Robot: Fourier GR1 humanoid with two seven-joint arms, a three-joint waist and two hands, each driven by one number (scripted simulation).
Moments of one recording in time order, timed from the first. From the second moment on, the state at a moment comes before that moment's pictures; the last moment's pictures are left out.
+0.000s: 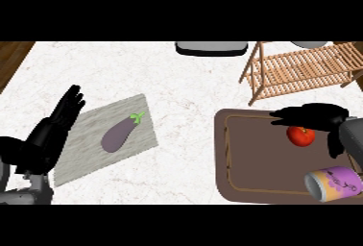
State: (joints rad) left arm -0.07 0.25 0.02 -1.67 0.06 -0.05 0.16; right arm -0.70 -0.64 0.56 -0.53 1.01 0.19 -0.96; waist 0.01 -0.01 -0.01
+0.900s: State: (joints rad) left arm -0.08 0.23 0.04 -1.67 0.04 -0.06 0.16; right arm -0.75 -0.57 0.36 -0.39 0.95 -0.04 -1.06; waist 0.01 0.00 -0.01
